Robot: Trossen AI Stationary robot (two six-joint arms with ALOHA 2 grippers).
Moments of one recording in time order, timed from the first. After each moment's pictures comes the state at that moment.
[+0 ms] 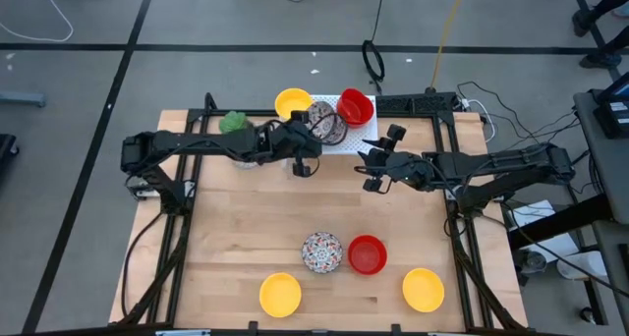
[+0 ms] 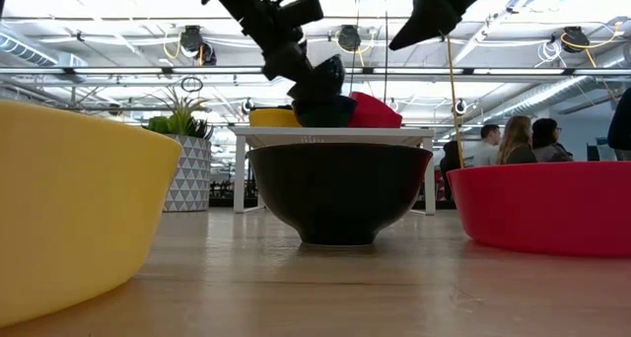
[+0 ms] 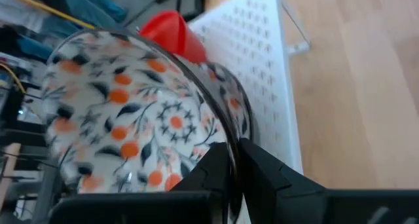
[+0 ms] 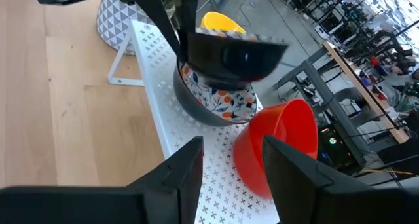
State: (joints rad) left arm 0.20 1.63 1.30 -0.28 -0.36 0.63; right arm 0.06 1.18 0.97 -0.33 0.73 -0.25
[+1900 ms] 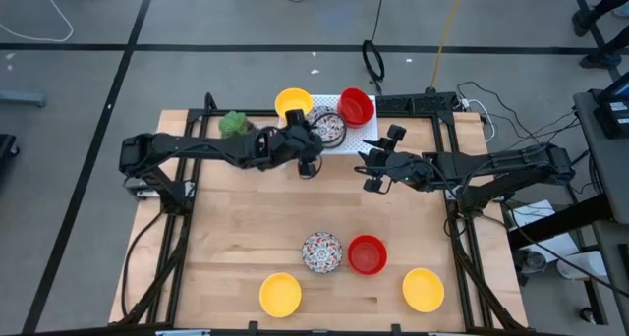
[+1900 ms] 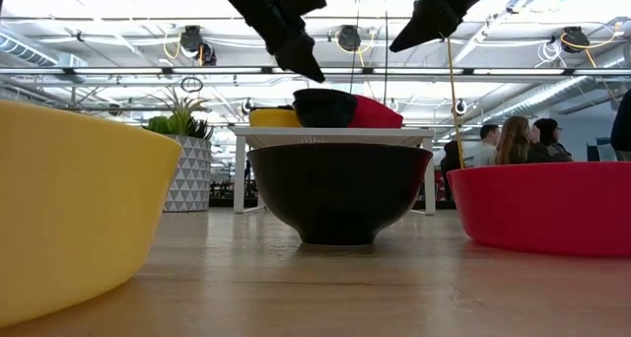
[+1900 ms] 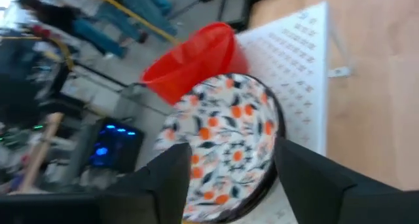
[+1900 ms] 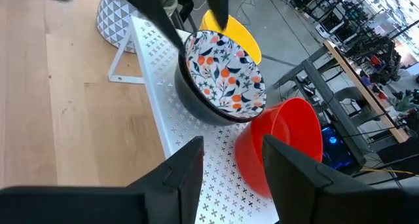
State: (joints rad) left arm 0.13 1.62 1.30 -0.21 -0.54 0.51; right arm 0.06 1.18 0.97 -0.34 0.73 -0.25
